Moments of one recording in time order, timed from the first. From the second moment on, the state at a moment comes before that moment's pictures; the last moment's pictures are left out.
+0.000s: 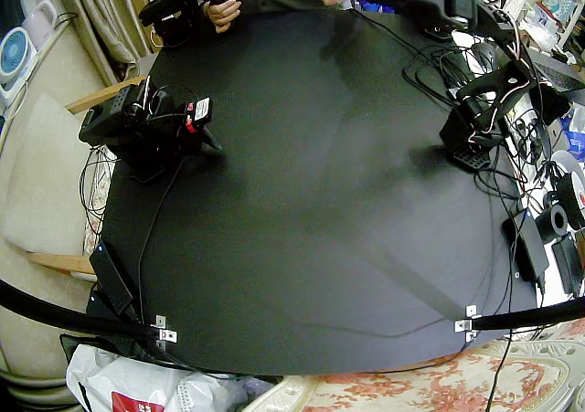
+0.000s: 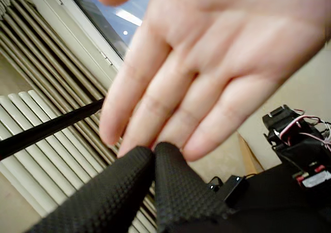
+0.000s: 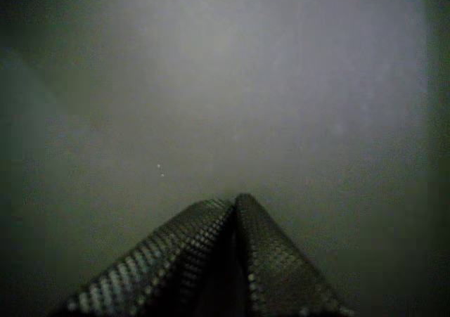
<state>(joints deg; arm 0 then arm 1) -16.0 134.0 107.5 4.3 30.3 -6.5 184.2 172.7 54.6 -6.7</state>
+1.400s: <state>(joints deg) -0.3 183.5 152.1 76.3 0.4 -4.8 184.2 172.7 54.7 -3.2</state>
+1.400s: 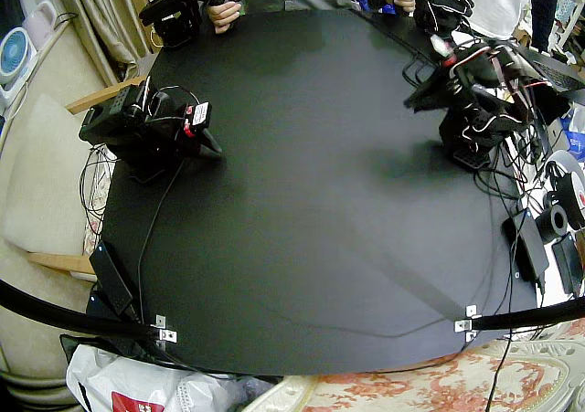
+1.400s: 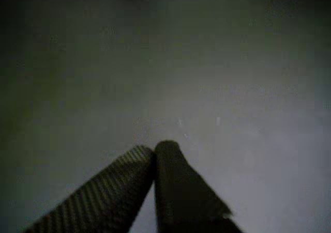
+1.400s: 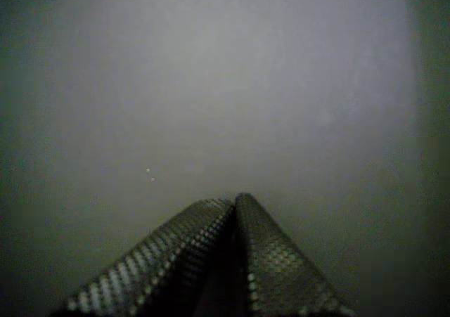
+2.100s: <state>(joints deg) 2.3 184.7 176.8 64.0 -0.3 -2.8 184.2 172.7 54.7 -1.1</state>
